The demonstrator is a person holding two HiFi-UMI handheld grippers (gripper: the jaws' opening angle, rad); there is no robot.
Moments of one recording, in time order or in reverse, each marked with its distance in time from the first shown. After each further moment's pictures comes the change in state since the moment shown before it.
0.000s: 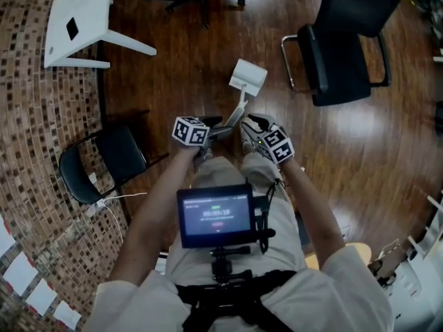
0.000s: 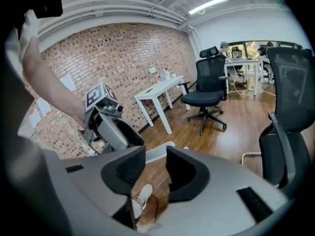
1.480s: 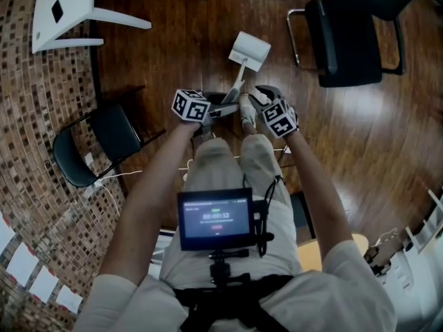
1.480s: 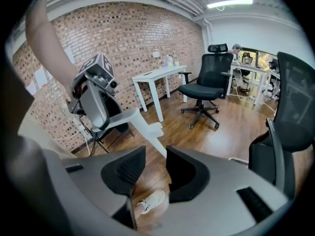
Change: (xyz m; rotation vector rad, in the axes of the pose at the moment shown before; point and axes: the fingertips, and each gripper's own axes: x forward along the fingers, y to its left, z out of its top) left arm 0.061 0.016 0.010 -0.060 0.014 -0.161; right arm 0.048 -0.081 -0.055 -0.159 0.151 -0.070
